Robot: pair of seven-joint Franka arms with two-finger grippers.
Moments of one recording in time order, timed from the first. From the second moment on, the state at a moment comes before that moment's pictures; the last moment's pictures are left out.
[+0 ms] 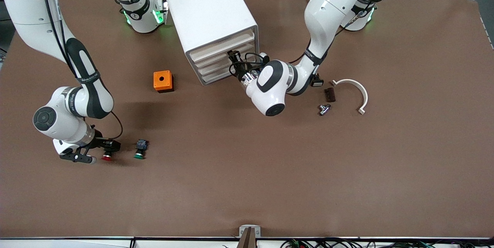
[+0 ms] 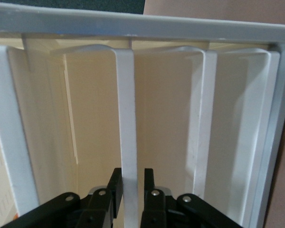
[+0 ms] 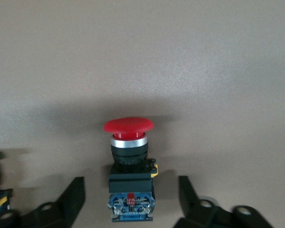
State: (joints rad) left arm -0.68 0.83 -0.10 -1.44 -1.04 1.61 -2.39; right arm -0.11 0.64 0.01 -1.83 -0.01 2.52 0.07
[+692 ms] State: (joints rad) left arm -0.52 0.83 -0.08 -1.41 -1.02 1.61 -2.34; right arm -0.10 0.59 0.01 -1.80 -0.01 2.42 0.11
